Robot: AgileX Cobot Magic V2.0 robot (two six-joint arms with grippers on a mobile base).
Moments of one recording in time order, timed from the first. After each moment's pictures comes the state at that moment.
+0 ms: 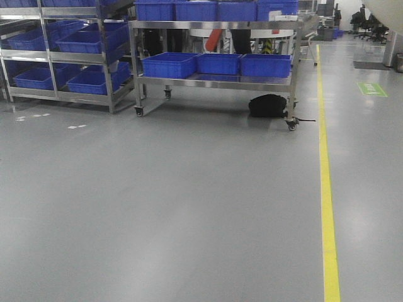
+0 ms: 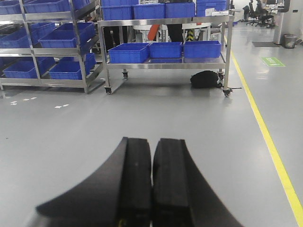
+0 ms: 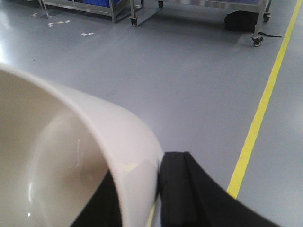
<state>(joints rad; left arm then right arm) -0.16 -0.01 0.01 -0.07 0.09 0.10 0.24 0.57 -0.75 -0.05 0.53 0.15</state>
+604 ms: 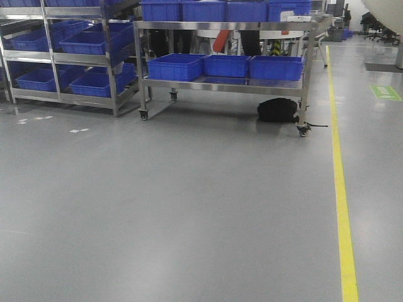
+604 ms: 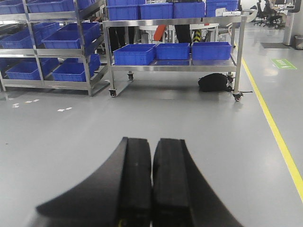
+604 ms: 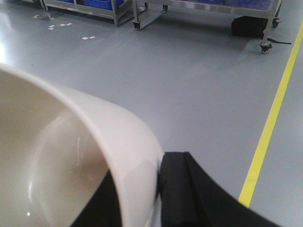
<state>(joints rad) -0.16 -0.01 0.01 -0.07 0.09 0.10 0.24 0.57 -0.75 -0.05 0.53 0.15</state>
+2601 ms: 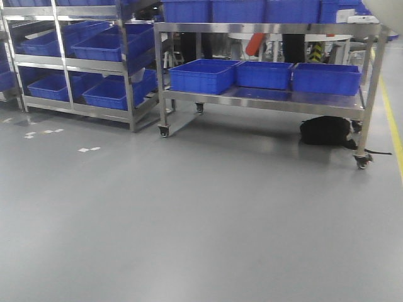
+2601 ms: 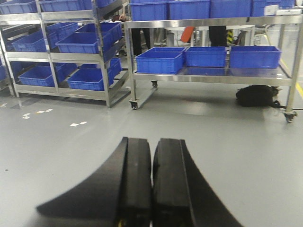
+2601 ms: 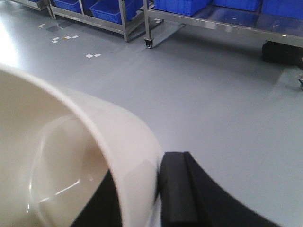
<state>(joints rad) -0.16 -0.01 0.01 -0.07 0.09 0.10 0.24 0.57 -0.75 -0.05 0.53 0.15</state>
